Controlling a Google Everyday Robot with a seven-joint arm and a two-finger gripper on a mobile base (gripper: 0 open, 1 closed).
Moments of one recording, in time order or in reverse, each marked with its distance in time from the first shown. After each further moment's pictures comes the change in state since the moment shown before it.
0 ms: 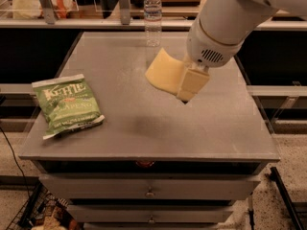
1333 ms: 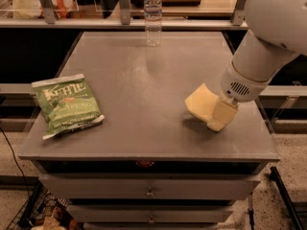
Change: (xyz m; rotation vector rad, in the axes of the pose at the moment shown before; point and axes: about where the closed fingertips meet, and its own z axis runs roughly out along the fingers) arm 0.113 0.031 0.054 -0.180 0.175 0.347
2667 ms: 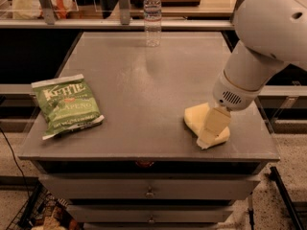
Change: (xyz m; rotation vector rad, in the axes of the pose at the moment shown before) arm -0.001 0.019 0.018 -0.052 0.004 -0.008
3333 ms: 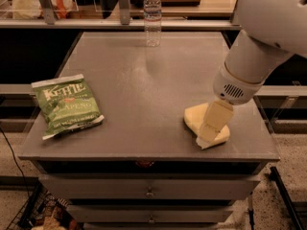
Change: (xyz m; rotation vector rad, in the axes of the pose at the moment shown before) arm -0.008 0.004 -0.019 0.008 -0.011 -0.035
